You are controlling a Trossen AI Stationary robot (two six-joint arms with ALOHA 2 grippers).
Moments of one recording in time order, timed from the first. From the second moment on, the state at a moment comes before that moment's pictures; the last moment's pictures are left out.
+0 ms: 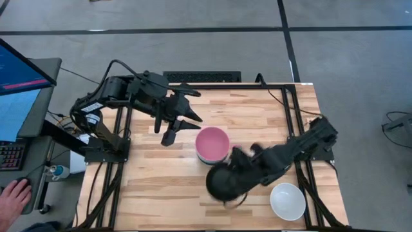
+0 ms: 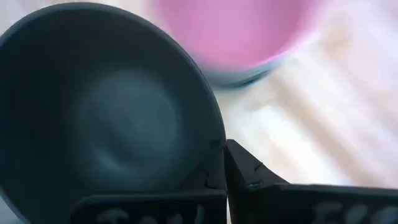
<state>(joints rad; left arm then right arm) -0.07 1.67 2.33 -1.14 0.10 0.09 0.55 1.82 1.92 -1.48 0.35 1.15</state>
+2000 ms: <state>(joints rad) -0.07 1.60 2.36 -1.14 -0.03 0.18 0.24 1.93 2.32 -1.56 0.08 0.63</state>
